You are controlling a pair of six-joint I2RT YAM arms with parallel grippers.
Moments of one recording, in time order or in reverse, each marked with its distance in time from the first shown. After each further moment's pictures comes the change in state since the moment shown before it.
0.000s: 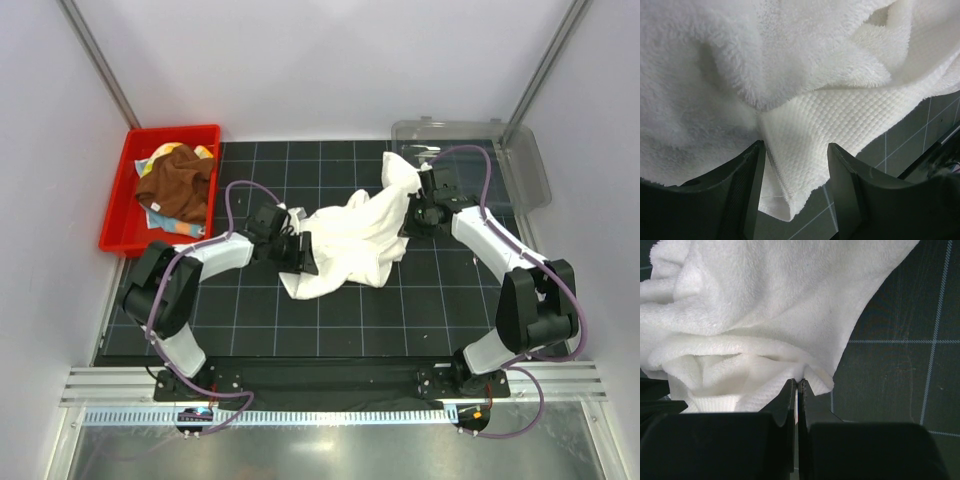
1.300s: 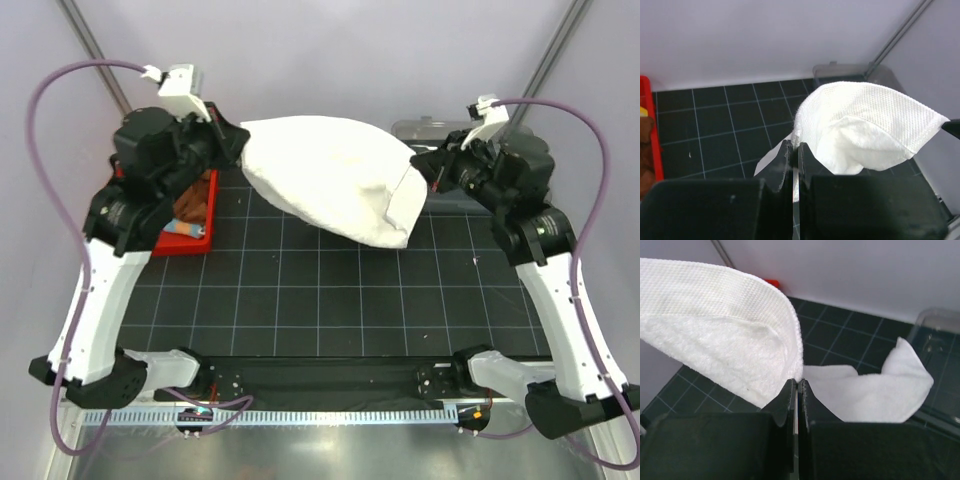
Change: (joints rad) left arm 0.039 -0.420 0.930 -0.528 -0.457 0.138; right arm 0.035 -0.438 0.331 0.048 -0.174 -0.222
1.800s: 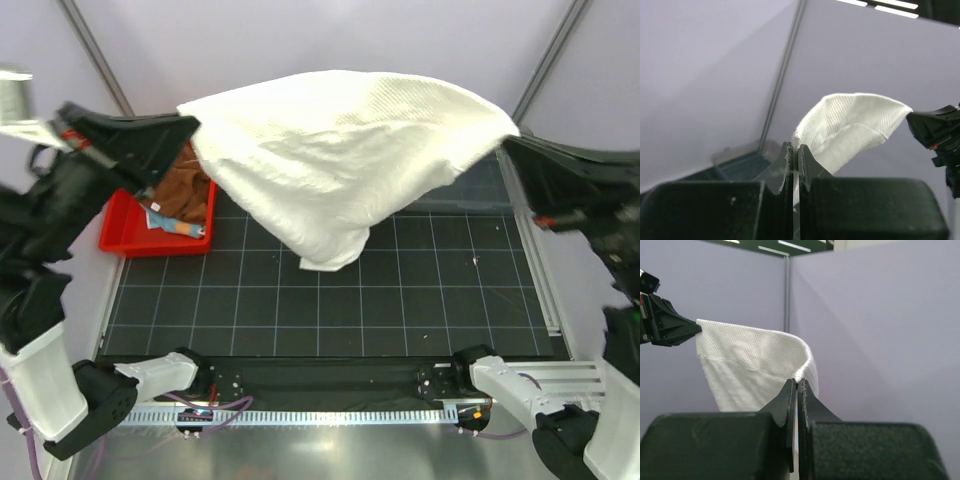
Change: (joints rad) left arm 0.000 -0.122 0.397 -0.017 0.318 -0.145; right arm 0.002 -0.180 0.444 0.121 -0.174 0.033
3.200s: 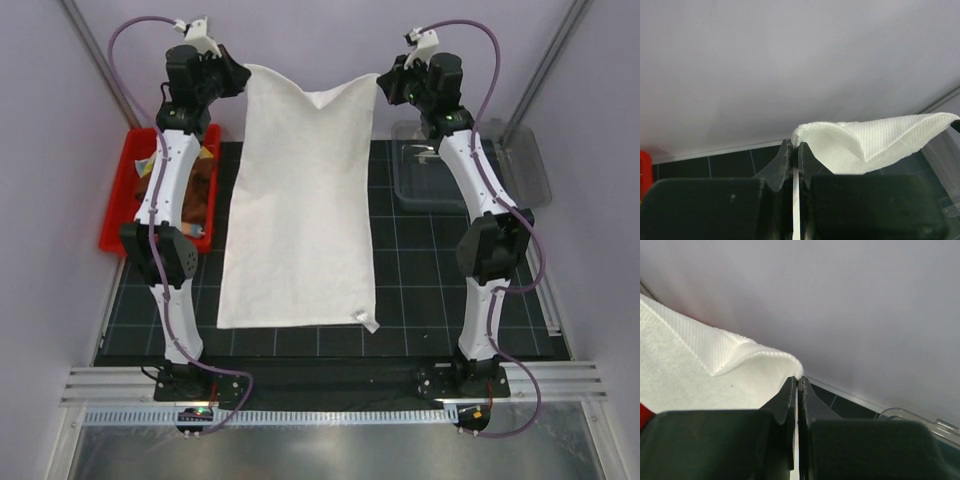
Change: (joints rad) left arm 0.352 0.903 0.043 0.422 -0.008 0.114; right arm -0.066 1.147 0.256 0.256 0.127 -0.170
